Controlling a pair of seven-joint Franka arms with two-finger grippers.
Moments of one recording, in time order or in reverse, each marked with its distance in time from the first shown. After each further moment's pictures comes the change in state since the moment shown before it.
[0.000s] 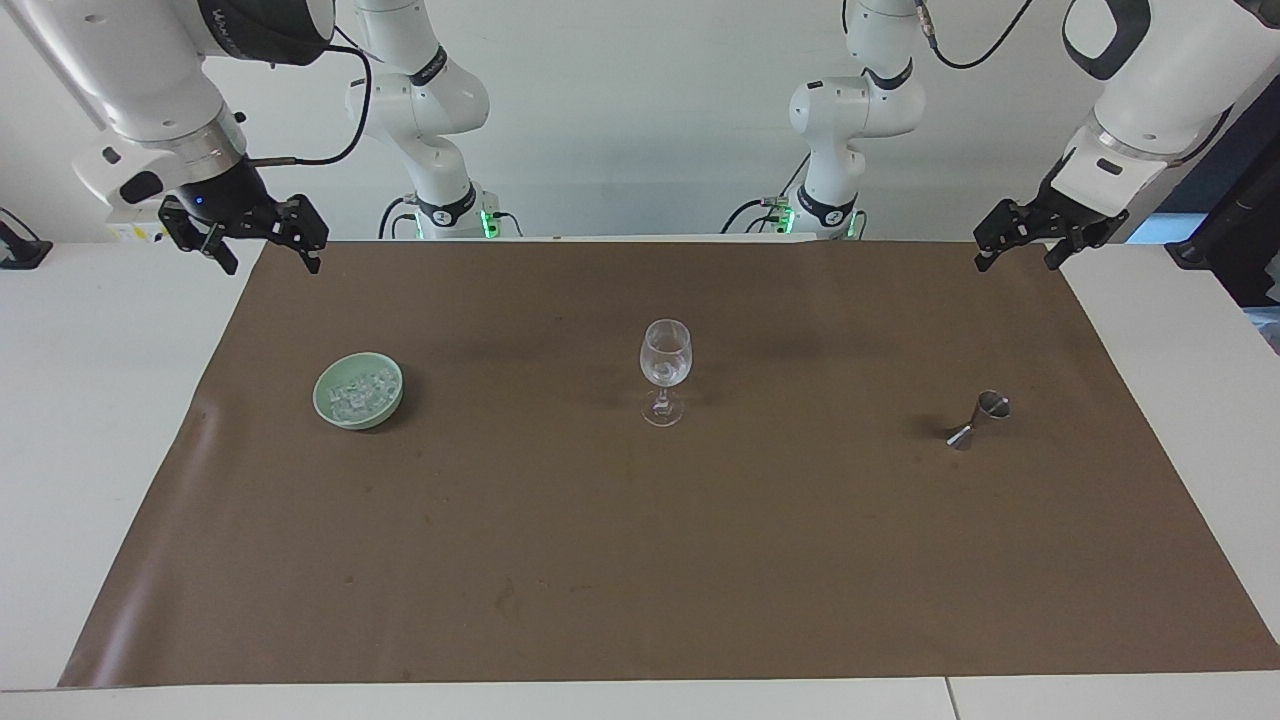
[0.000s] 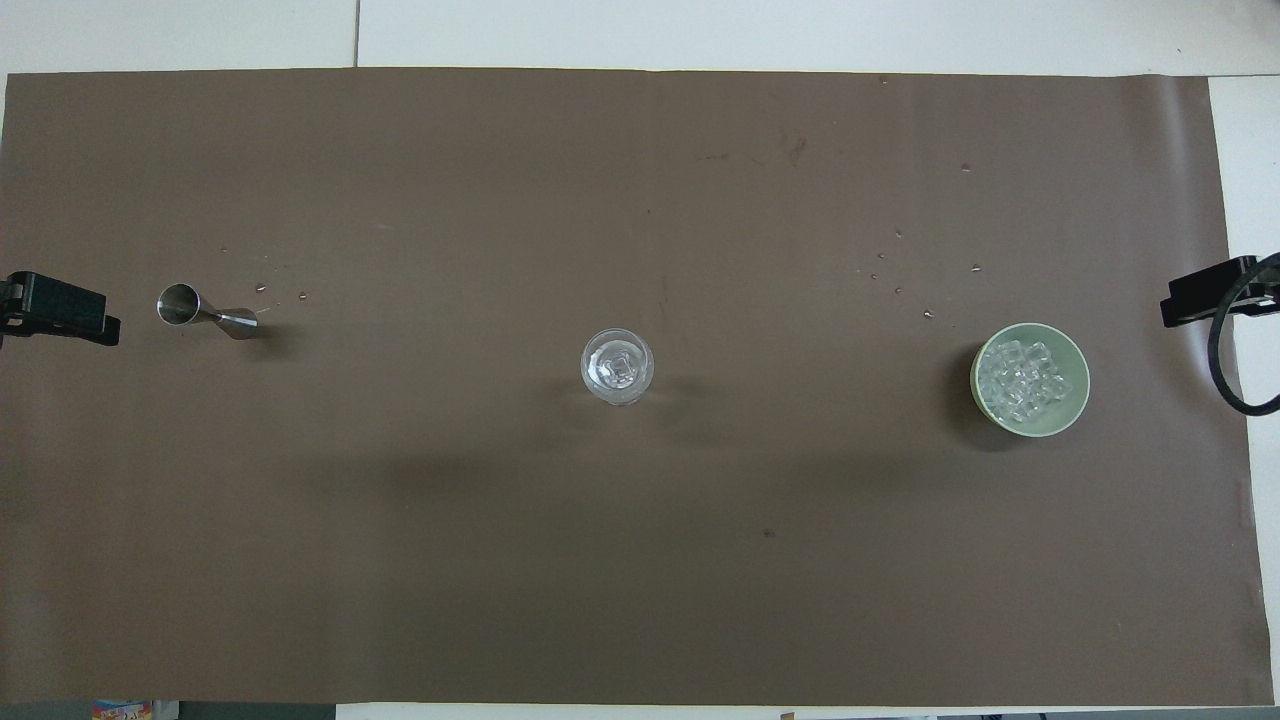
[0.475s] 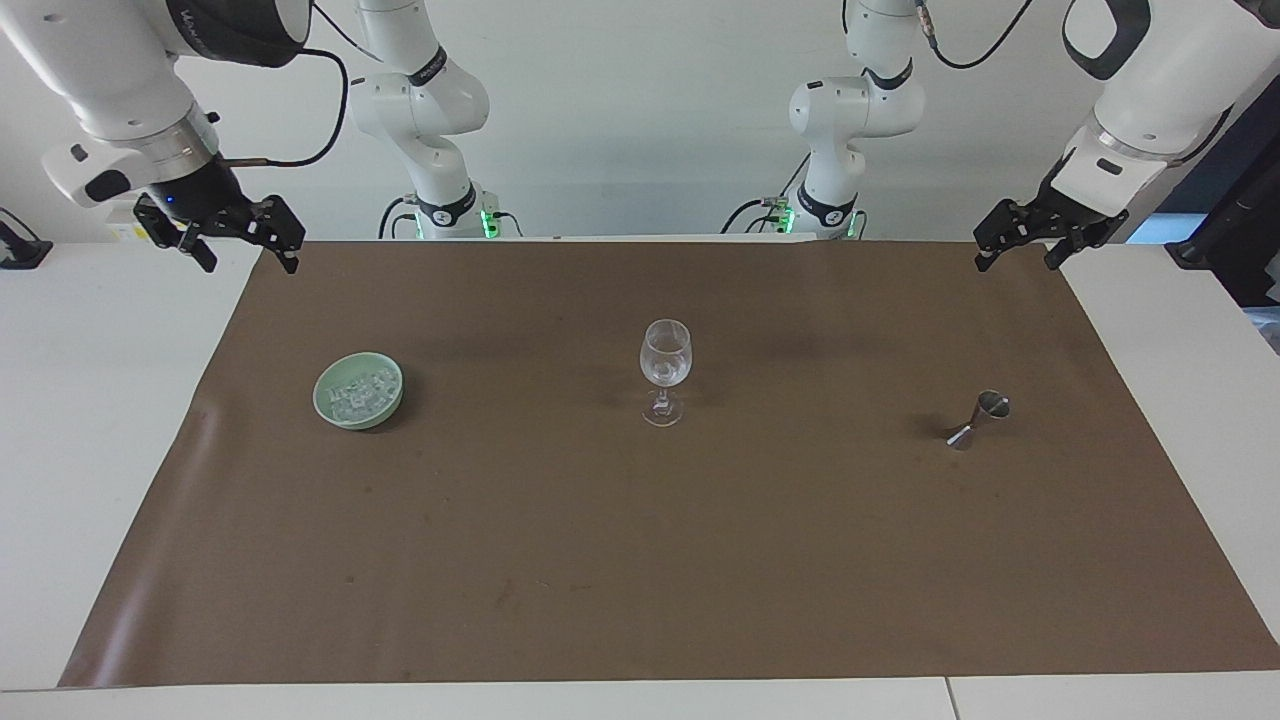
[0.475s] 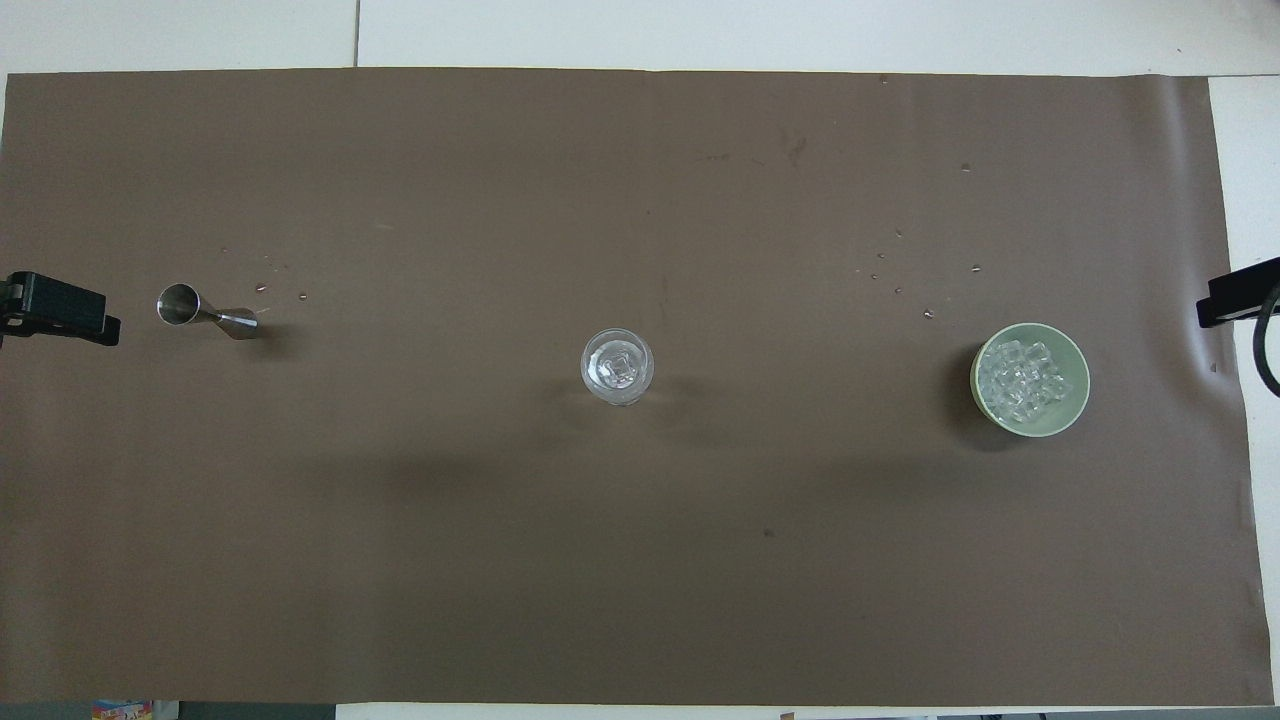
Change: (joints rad) left arm 0.000 0.000 0.000 0.000 0.000 0.000 0.000; right arm -0.050 0.000 -0.002 0.000 0.000 0.000 -0.007
